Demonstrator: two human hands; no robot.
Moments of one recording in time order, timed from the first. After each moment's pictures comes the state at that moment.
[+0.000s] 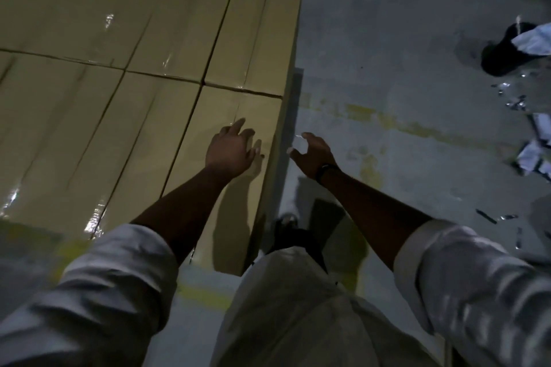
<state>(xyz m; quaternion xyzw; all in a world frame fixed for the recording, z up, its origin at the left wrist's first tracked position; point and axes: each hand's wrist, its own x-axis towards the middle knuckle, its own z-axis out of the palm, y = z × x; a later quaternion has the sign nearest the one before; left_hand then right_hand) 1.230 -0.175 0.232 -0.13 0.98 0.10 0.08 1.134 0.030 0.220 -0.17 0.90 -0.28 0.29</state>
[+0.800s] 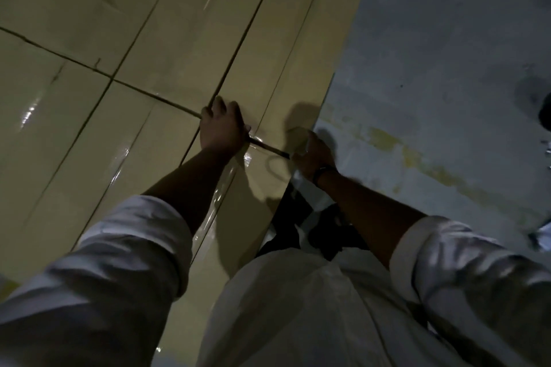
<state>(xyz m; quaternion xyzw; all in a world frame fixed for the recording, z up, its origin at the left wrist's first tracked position) 1.028 -0.321 0.166 -0.36 0.91 0.16 0.10 0.926 -0.119 0.174 -0.16 0.87 -0.24 0.39</state>
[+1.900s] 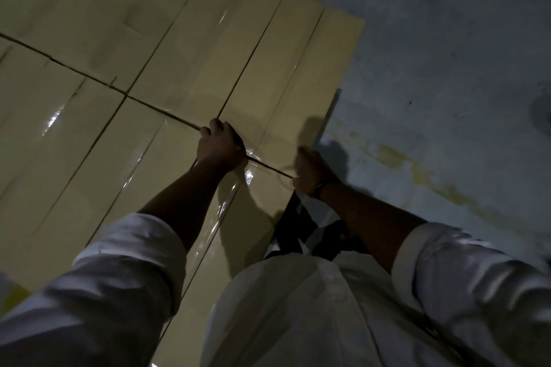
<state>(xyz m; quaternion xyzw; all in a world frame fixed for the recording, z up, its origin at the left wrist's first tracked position) 1.031 -0.330 0.170 -0.39 0.89 0.15 0.17 0.903 -0.121 0.156 -0.33 0.83 -0.07 0.44</state>
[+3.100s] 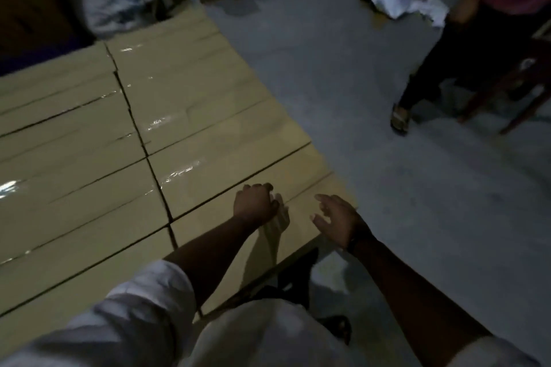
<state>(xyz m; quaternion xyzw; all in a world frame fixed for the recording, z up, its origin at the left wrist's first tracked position) 0.751 -0.322 0.247 -0.56 0.81 0.18 0.08 0.544 -0.208 0.255 -0.57 0.73 -0.14 0.36</state>
